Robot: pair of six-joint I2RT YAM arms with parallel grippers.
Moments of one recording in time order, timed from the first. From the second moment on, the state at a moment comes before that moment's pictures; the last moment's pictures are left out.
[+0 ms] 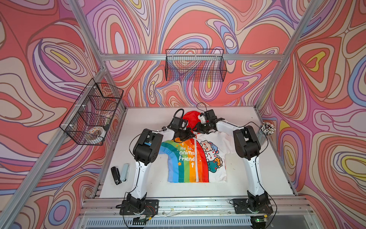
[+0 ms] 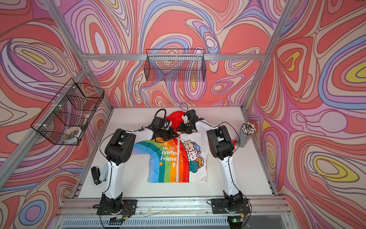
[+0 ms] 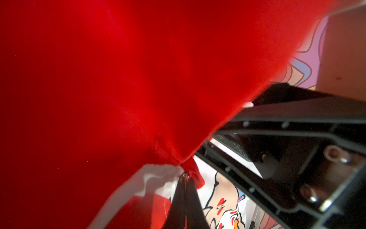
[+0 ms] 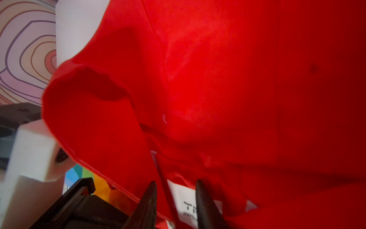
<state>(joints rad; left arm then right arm) -0.43 2.20 1.41 -0.04 0.62 -0.76 0.36 2.32 1.72 -0.35 -0.54 0.46</state>
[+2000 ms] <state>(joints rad) -0.43 2.18 1.33 0.05 0.60 -0.81 0.40 2.34 1.73 -0.33 -0.44 0.37</state>
